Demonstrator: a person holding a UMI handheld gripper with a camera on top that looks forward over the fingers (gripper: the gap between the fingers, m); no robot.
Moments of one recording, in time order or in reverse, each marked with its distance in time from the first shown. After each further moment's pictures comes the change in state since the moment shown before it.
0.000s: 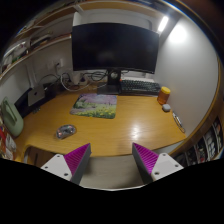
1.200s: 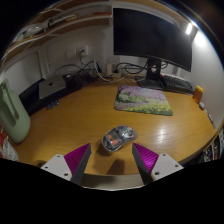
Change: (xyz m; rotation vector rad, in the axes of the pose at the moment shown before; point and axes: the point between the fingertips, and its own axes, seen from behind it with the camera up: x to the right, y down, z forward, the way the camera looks) arm -0.246 0.025 0.128 0.034 -0.094 -0.008
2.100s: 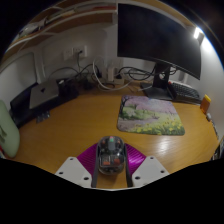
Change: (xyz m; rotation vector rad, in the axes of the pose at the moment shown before) arm -0.007 -0.061 0.086 0.044 0.009 -0.023
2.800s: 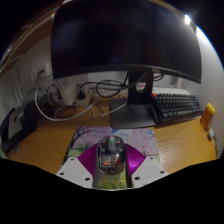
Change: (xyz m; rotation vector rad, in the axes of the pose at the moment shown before) arm 0.166 -0.119 0.113 0.048 0.028 0.084
